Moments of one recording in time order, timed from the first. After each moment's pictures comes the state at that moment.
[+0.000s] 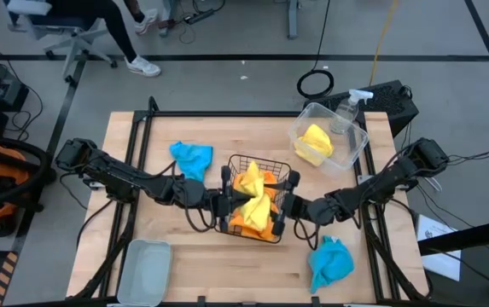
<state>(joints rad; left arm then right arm) -0.28 1.49 0.93 0.39 -0.30 0.55 0.45 1.46 0.79 0.52 0.79 -0.09</state>
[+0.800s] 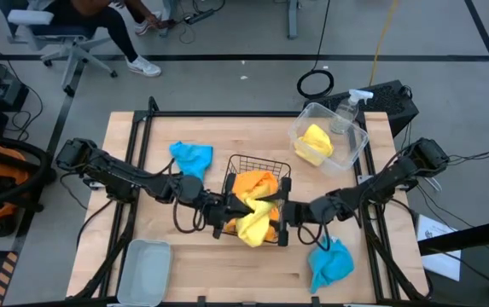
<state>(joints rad) -0.26 1.49 0.93 0.50 0.01 0.71 0.43 1.46 0.79 0.59 0.52 -0.18</state>
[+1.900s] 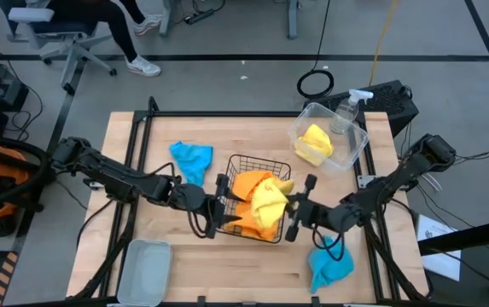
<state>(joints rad) -0.30 1.42 0.93 0.11 -0.21 0.40 0.57 1.34 0.79 0.48 0.97 -0.26</state>
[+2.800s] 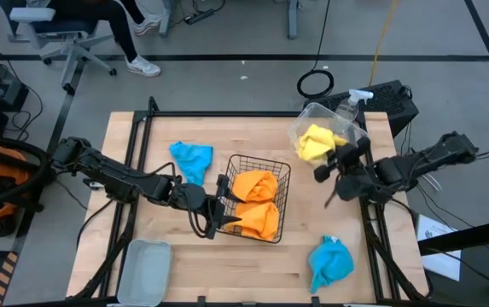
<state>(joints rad) -0.30 1.42 0.93 0.10 -0.18 0.40 0.34 0.89 0.79 -0.77 1.27 0.74</state>
